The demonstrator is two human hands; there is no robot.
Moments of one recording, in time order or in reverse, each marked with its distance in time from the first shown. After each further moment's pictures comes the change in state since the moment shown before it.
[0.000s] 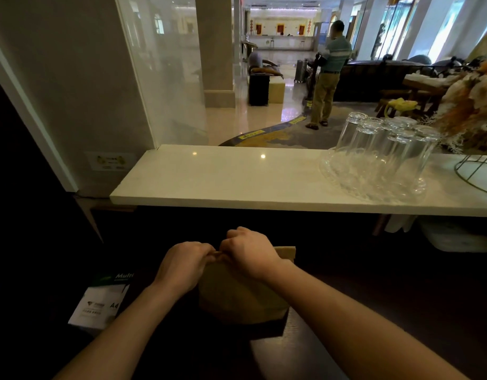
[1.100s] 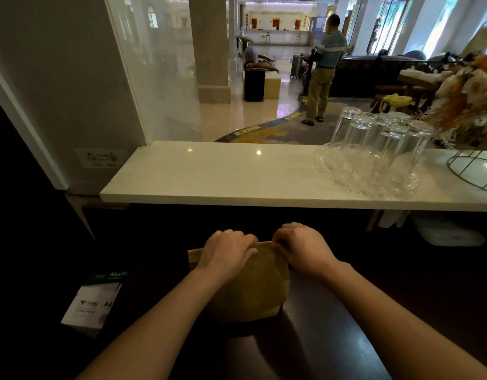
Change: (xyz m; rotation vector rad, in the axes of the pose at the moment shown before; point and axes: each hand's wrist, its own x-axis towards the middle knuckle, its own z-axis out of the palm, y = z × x) left_hand 0.038 0.071 0.033 0.115 -0.002 0.182; right_hand -0.071 0.075 -0.029 -0.022 0.078 0.263
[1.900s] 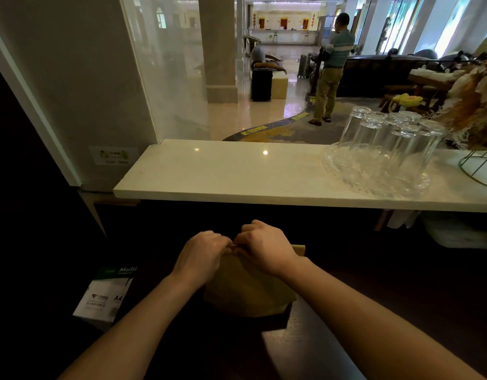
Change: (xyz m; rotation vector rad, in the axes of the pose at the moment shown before) left_hand -0.040 -0.049 -0.017 -0.078 0.065 -0.036; right_hand 0.031 -0.072 0.028 0.020 0.033 -0.247
